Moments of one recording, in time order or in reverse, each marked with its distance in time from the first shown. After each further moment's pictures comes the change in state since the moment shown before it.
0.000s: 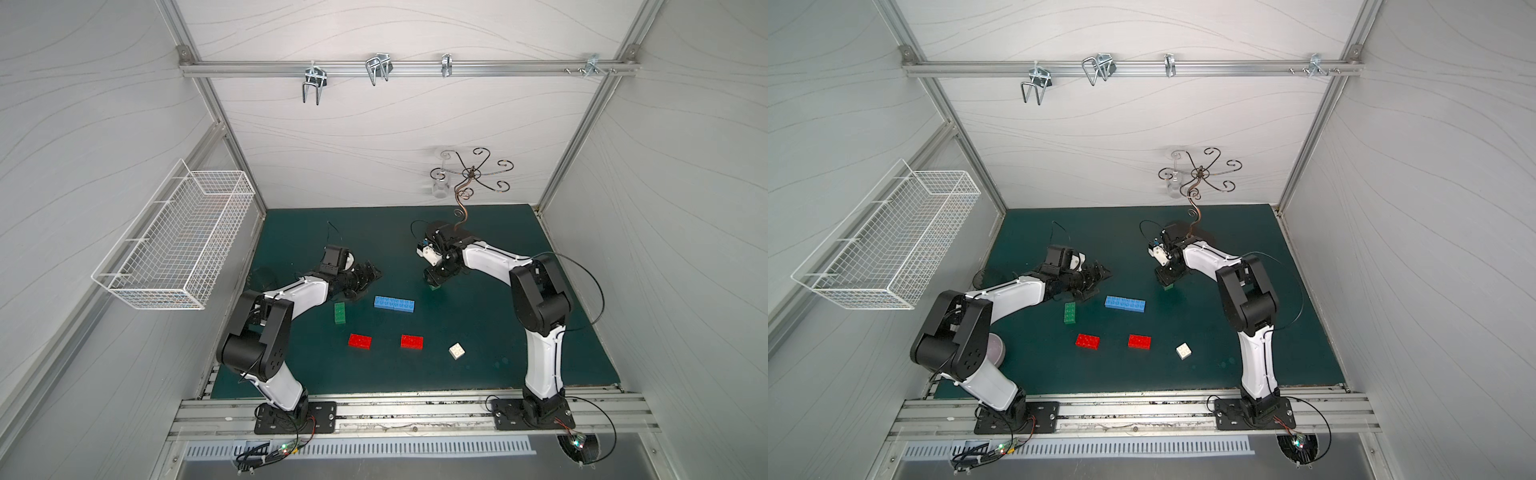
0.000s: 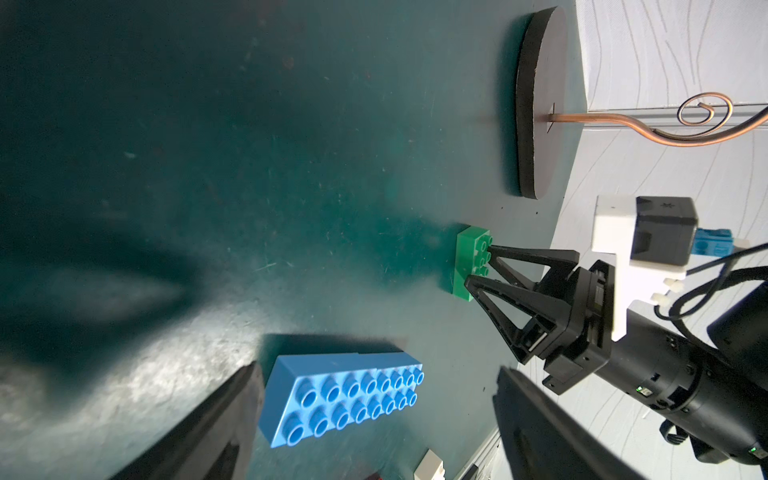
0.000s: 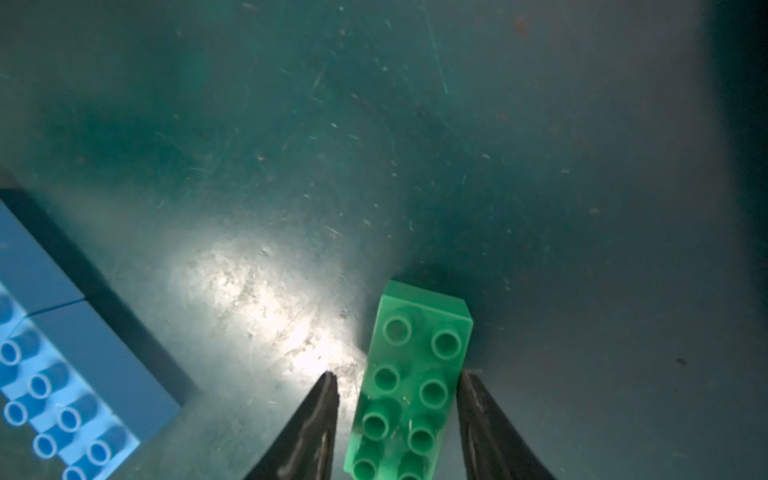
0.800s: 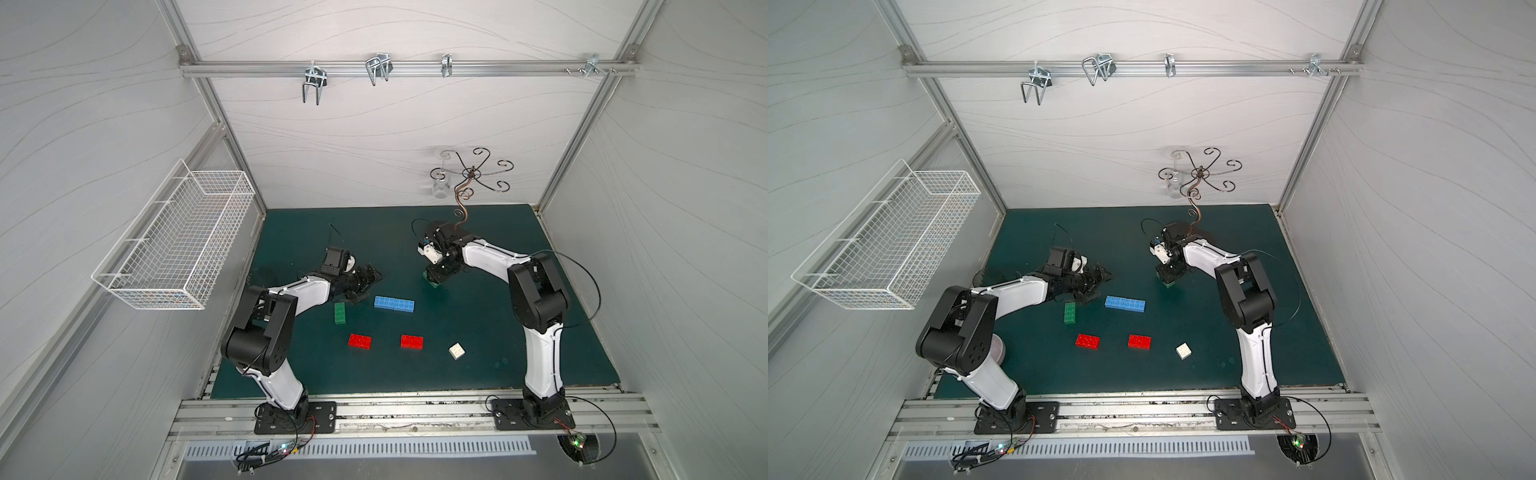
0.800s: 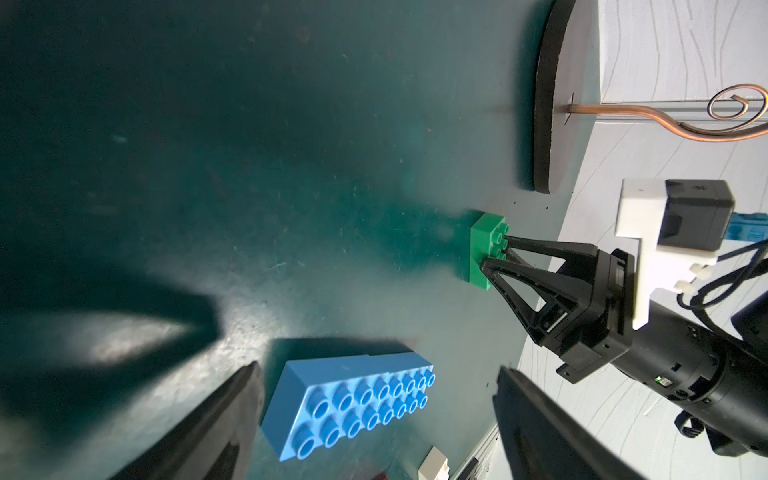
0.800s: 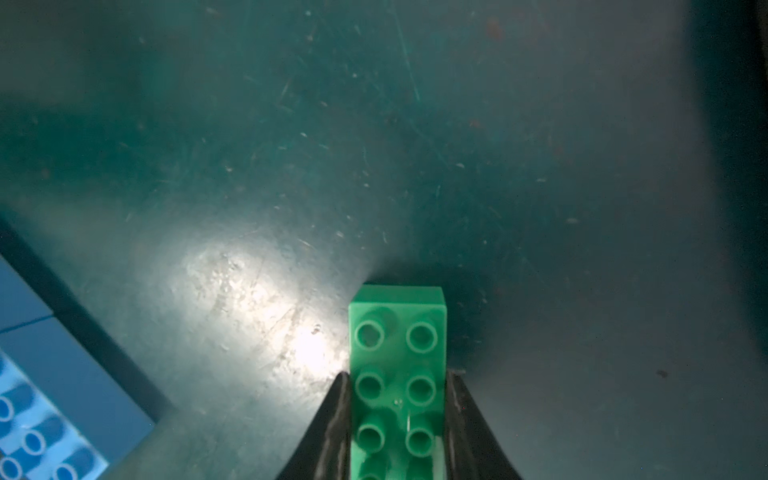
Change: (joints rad) left arm 0.000 0.040 -0.002 0.012 0.023 -0.002; right arm -0.017 0.030 0.042 -0.018 0.004 -0.011
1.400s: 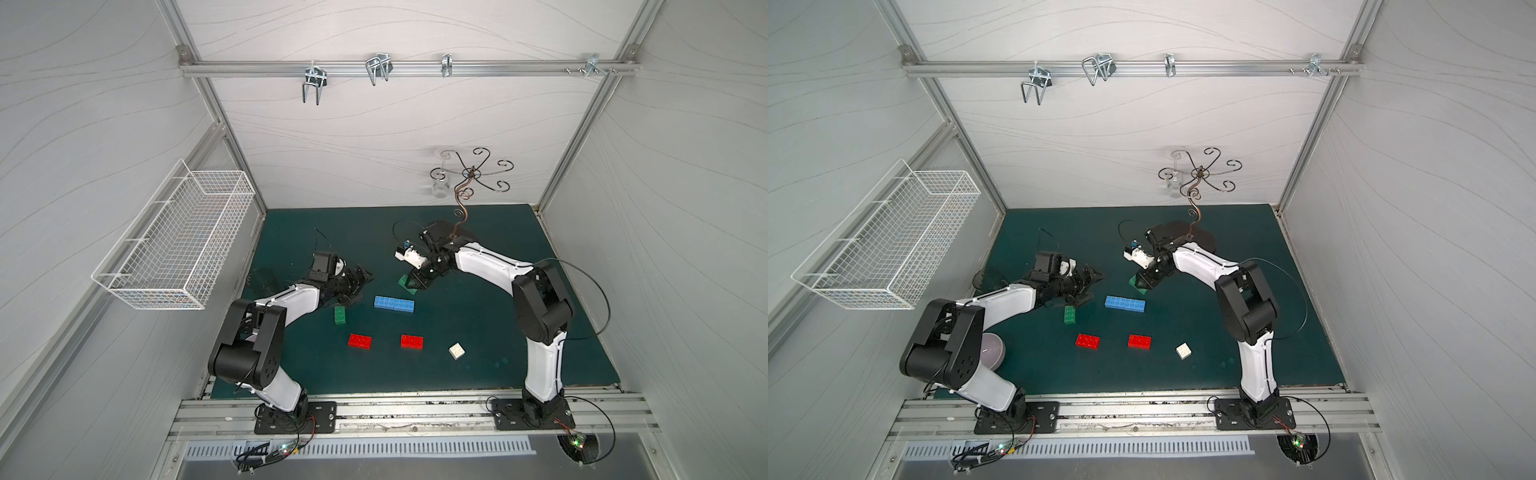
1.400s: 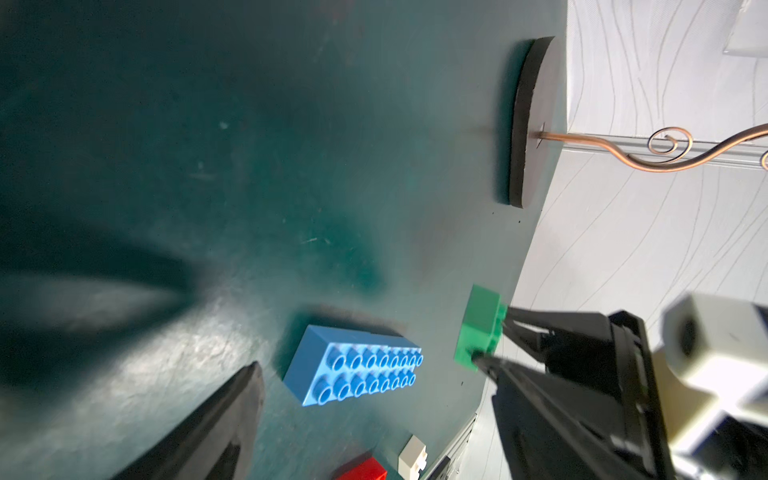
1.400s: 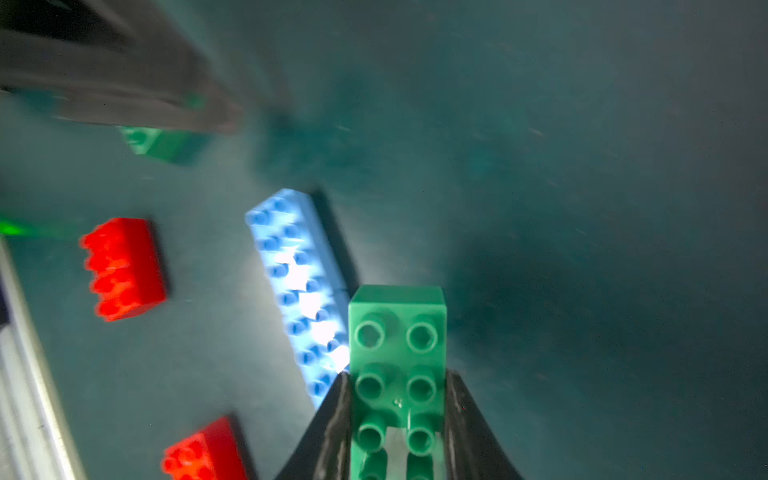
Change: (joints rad) left arm 0.068 -0.103 -0.118 0.046 0.047 -0.071; right arm 0.159 -0.092 -0.003 -0.009 -0.267 -0.103
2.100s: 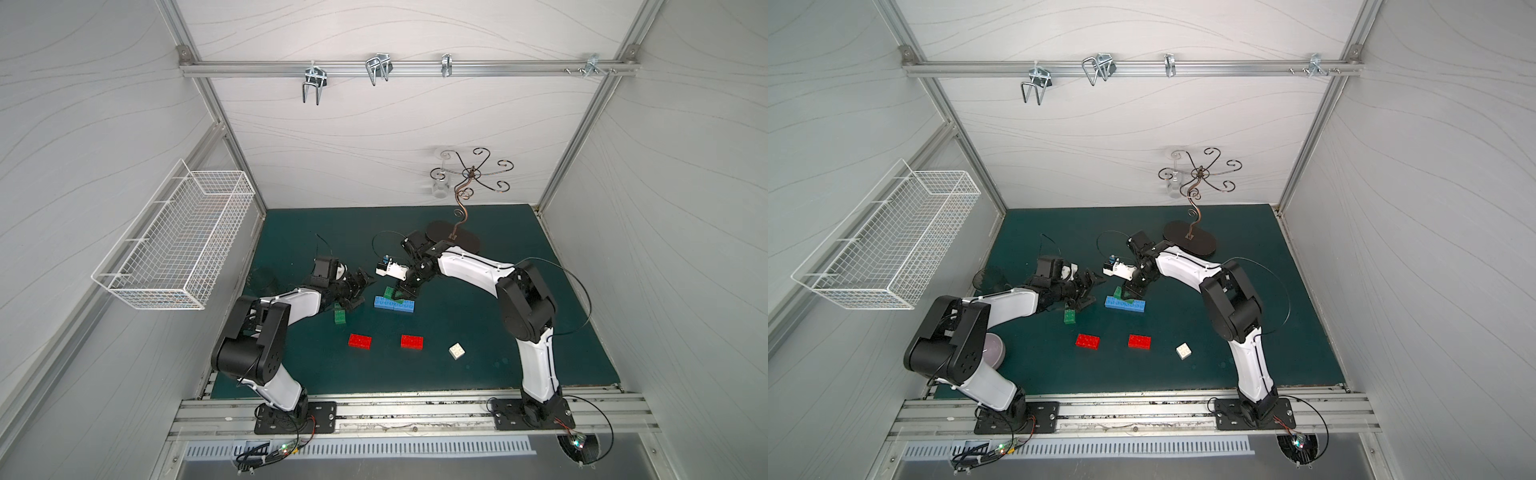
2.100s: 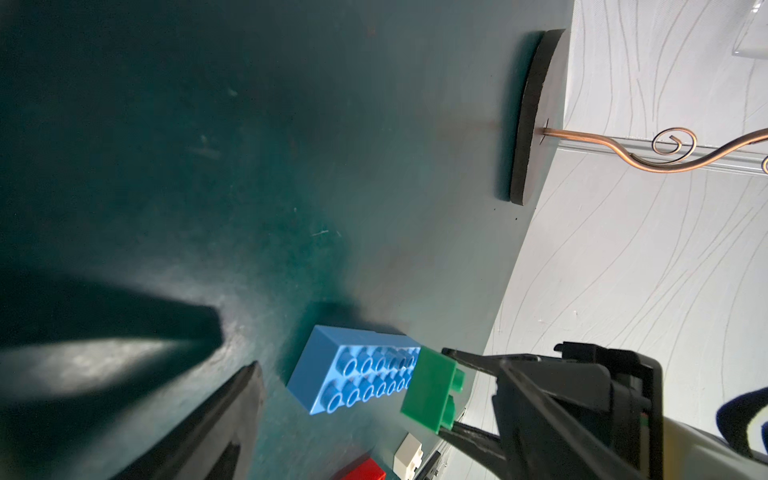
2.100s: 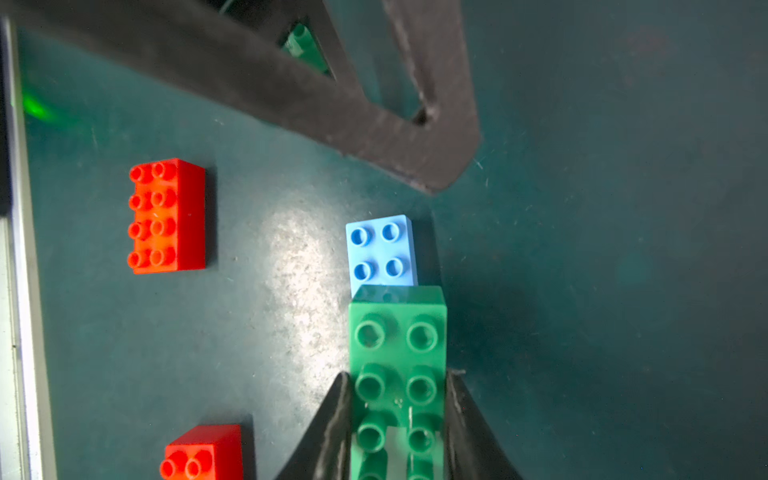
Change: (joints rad) left arm 0.001 0.031 -0.040 0.094 0.024 -0.043; right arm 0.069 0.088 0.081 -0.044 -0.027 -0.227
